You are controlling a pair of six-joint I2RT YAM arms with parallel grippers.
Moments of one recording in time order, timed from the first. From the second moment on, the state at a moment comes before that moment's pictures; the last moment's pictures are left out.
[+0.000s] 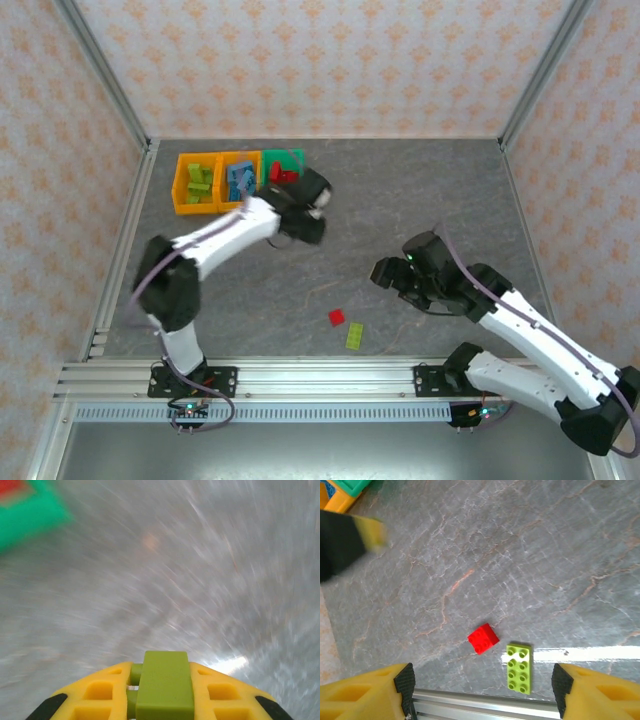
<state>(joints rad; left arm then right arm) -0.54 1.73 1.51 -0.86 -0.02 -0.28 0.73 0.89 0.87 -0.91 -0.06 1.10</state>
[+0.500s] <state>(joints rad) 0.16 2.03 2.00 -0.98 0.01 -0.34 0.73 1.03 0.94 -0.84 -0.07 1.10</state>
